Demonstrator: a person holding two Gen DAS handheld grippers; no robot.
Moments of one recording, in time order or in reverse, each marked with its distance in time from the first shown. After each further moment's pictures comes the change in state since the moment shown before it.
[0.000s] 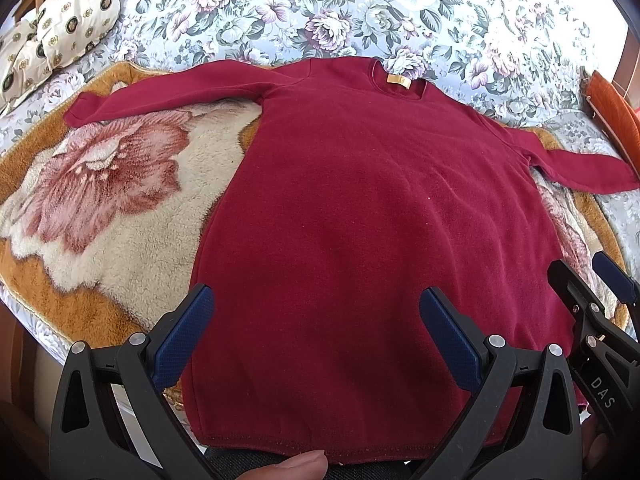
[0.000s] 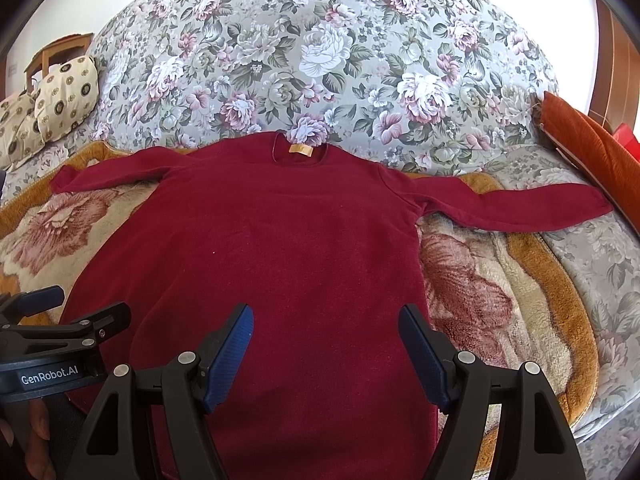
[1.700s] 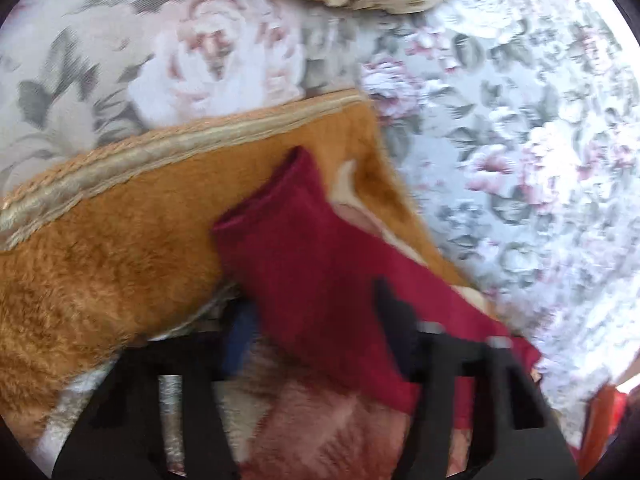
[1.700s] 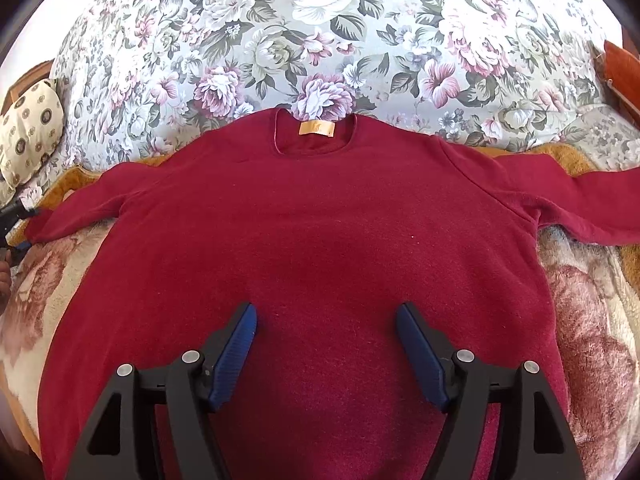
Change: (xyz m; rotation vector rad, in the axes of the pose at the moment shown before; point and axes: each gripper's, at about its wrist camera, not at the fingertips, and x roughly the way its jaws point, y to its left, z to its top) left arm 0.124 0.408 0.191 -0.671 -0.103 -0.037; right arm 0.154 0.009 0.070 0.107 0.097 0.126
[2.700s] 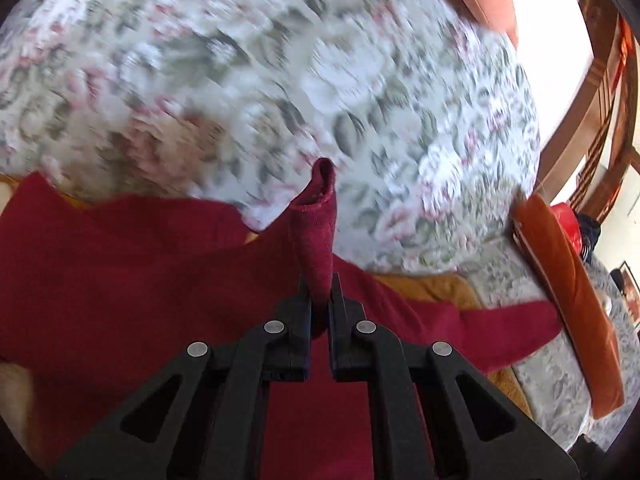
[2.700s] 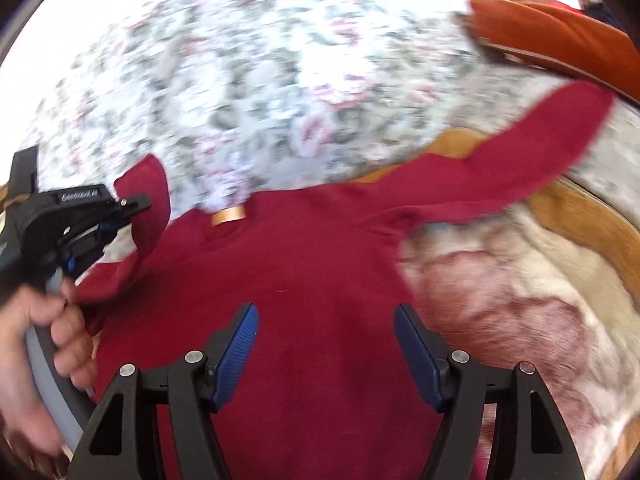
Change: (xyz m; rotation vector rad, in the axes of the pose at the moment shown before) left arm 0.008 -0.365 -0.254 0.556 0.112 -0.542; right arm -0.058 -0.073 -0.011 0.369 -0.193 -0.121
